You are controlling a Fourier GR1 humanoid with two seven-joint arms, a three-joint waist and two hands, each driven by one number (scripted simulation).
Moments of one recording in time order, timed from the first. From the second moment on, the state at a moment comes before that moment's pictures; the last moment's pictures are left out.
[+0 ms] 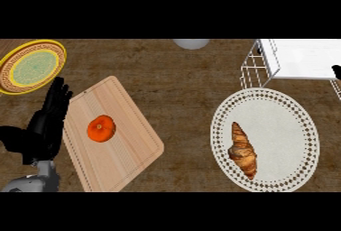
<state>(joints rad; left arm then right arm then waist) -0.08 0.14 0.07 -1.67 -0.02 0.13 0.15 -0.56 -0.47 -0.47 -1.36 0.64 0.13 0.28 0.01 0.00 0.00</state>
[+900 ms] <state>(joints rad) -0.10 0.15 0.08 -1.70 -0.02 0.11 0.19 -0.86 -0.55 -0.51 -0.62 0.61 -0.17 -0.05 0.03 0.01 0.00</state>
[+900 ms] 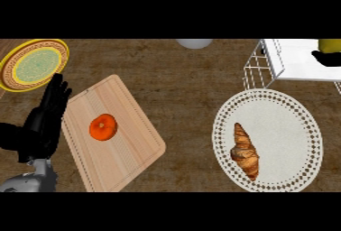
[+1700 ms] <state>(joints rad) -0.11 0.13 0.08 -1.67 -0.02 0.11 0.17 -1.01 -0.65 -0.61 -0.39 0.46 -0.11 -0.23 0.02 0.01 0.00</state>
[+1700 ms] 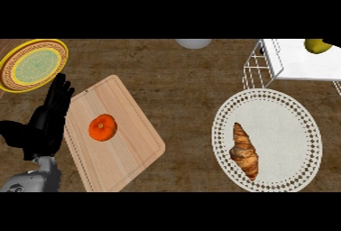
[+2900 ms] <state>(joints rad) -0.08 0.12 0.09 -1.70 -0.03 0.11 0.17 -0.67 -1.10 -0.83 -0.33 0.18 0.25 -0.23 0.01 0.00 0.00</state>
